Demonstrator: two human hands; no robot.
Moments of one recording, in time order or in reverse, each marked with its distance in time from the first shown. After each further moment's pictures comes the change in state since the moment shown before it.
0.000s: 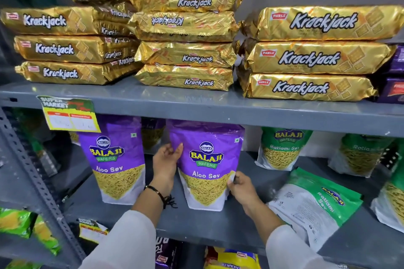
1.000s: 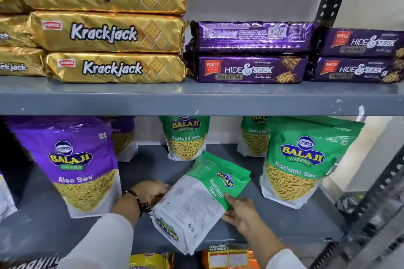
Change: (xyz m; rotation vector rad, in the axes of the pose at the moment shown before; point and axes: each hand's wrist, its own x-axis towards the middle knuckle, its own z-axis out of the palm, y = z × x) left_hand -0.106 -0.121 0.194 0.473 -0.649 -0.630; right_hand -0.049 0.088 -0.267 0.506 0.292 0.447
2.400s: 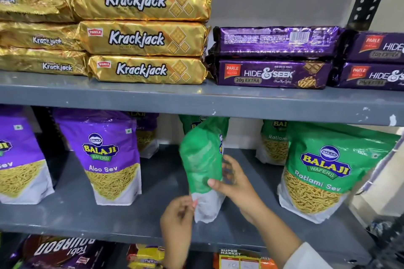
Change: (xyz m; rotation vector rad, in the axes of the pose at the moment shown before) left_hand -0.050 -0.073 0.079 -0.128 0.748 0.710; right_hand -0.045 -0.044 0.045 -0.396 -0.528 -0.597
